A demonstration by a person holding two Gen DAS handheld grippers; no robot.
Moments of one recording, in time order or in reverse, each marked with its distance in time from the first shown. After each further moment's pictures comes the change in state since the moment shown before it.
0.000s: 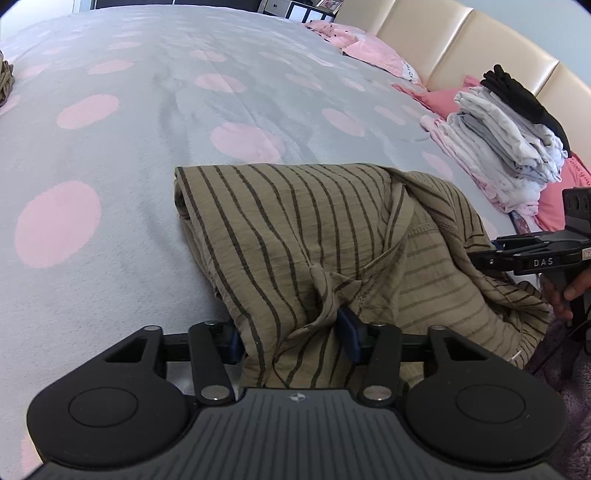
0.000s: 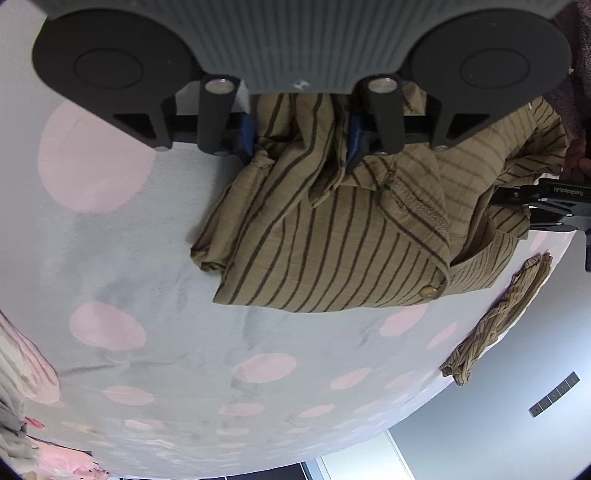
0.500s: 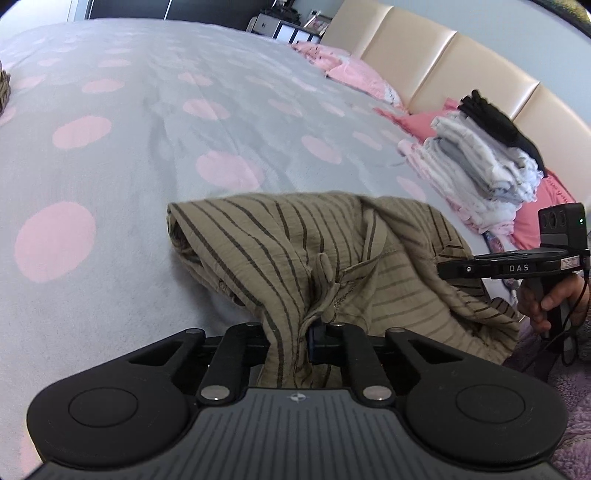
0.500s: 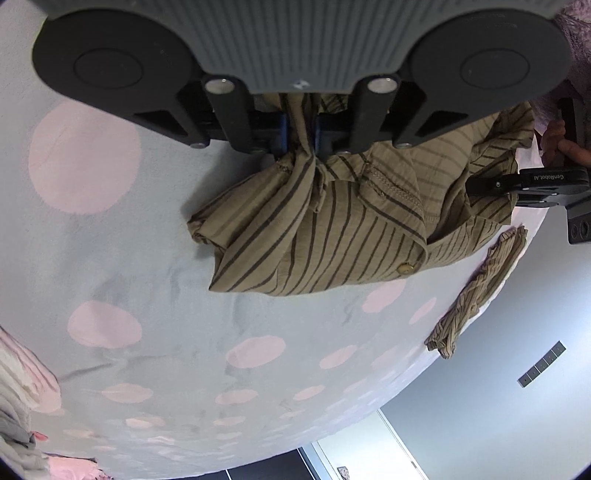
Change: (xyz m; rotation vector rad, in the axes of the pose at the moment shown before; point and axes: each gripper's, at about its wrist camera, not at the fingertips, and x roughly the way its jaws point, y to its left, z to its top) left arm -0.024 -0.005 0.004 -0.005 -0.081 -0.064; right arm -0.015 -0.003 0.002 0.062 -0.057 0.079
